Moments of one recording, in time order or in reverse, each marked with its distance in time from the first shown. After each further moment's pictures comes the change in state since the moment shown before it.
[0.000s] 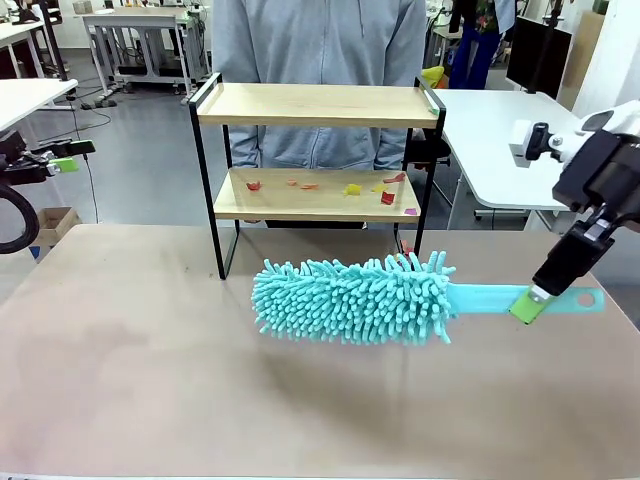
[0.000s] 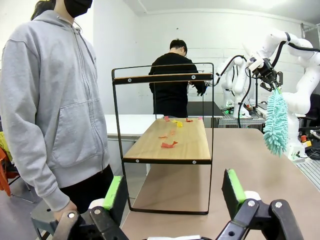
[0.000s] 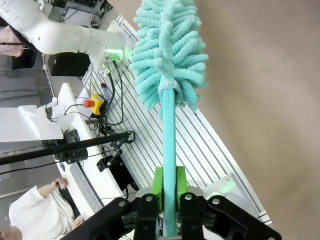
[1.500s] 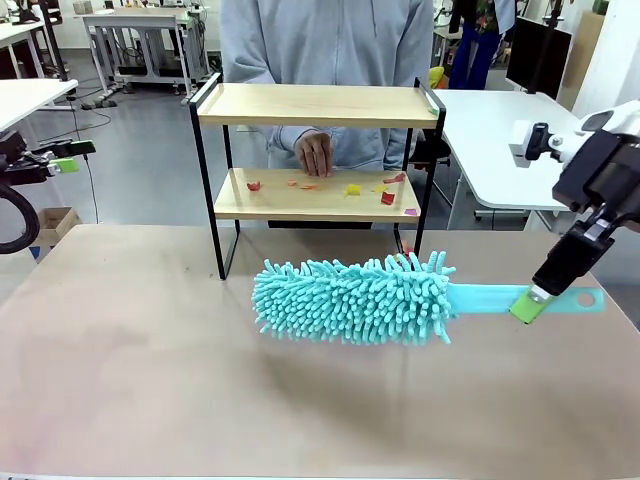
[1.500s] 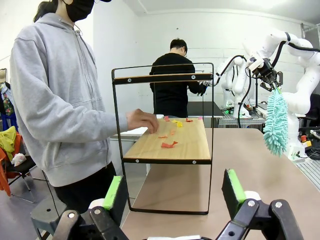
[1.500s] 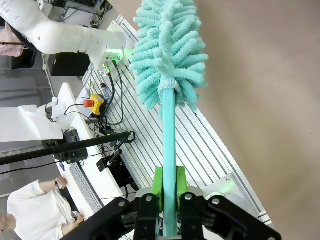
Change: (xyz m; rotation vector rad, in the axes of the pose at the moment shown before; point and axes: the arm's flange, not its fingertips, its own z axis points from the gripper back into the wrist) left arm 0.000 0.000 0.000 0.000 0.000 0.000; right arm 0.000 0.000 0.000 0.000 0.000 0.000
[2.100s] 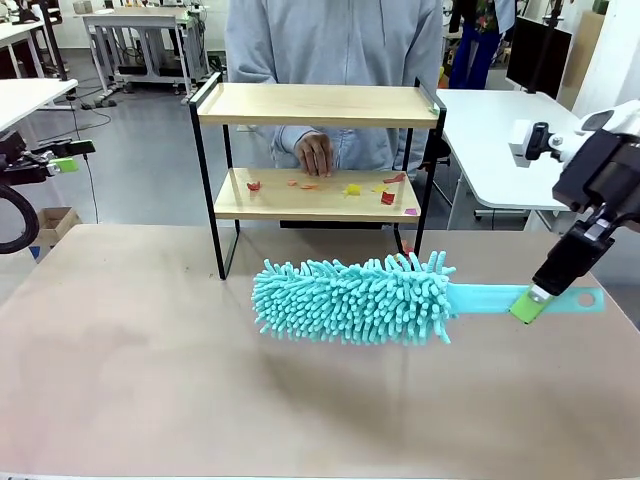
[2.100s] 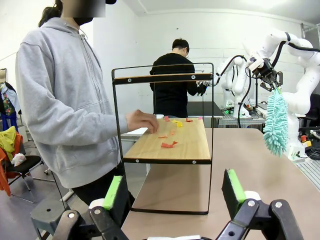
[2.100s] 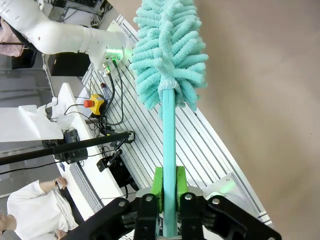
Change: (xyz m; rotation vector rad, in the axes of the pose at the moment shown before) left arm 0.000 0.000 0.000 0.000 0.000 0.000; right arm 0.000 0.000 0.000 0.000 0.000 0.000
